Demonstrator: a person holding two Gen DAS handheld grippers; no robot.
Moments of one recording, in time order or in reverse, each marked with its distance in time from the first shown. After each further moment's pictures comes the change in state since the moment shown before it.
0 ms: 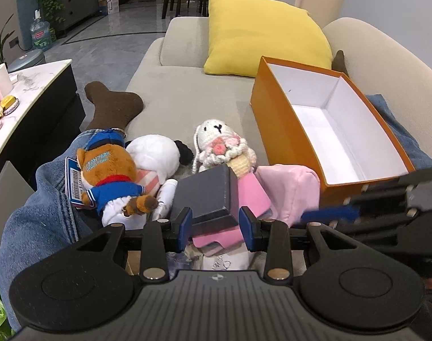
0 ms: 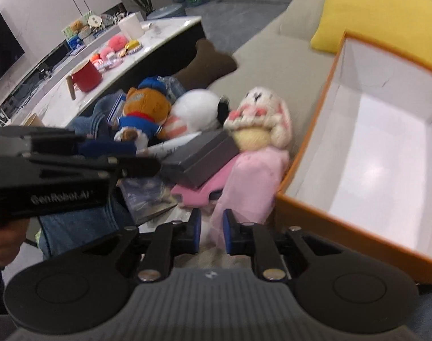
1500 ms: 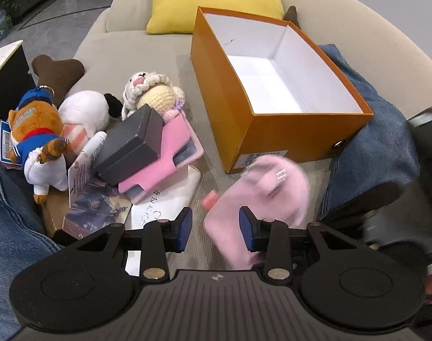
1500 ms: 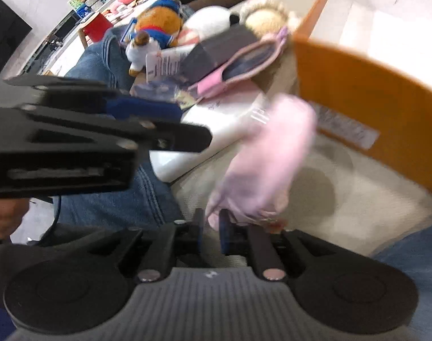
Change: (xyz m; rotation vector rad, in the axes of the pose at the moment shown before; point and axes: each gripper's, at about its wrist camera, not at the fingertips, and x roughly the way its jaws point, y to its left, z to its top) left arm 0.019 -0.049 -0.037 0.076 0.139 -0.159; right arm 0.008 -0.007 -0.074 0.046 0.202 0.110
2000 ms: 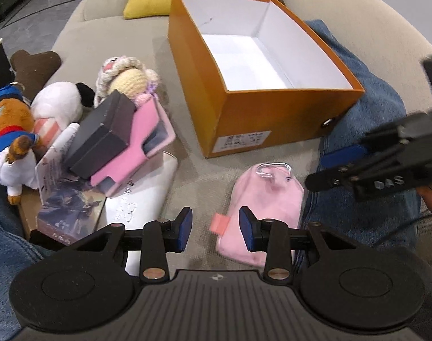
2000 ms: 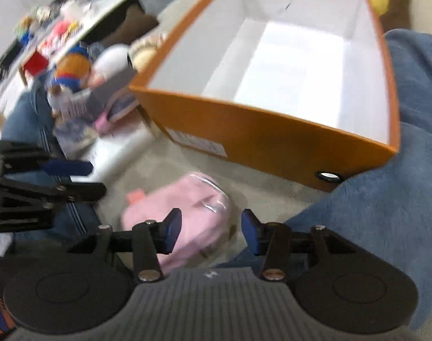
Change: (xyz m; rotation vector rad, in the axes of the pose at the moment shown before) left arm 0.018 -0.018 0.002 0.055 0.084 -0.036; right arm -0.035 -0.087 0.012 0.099 0.012 -0.188
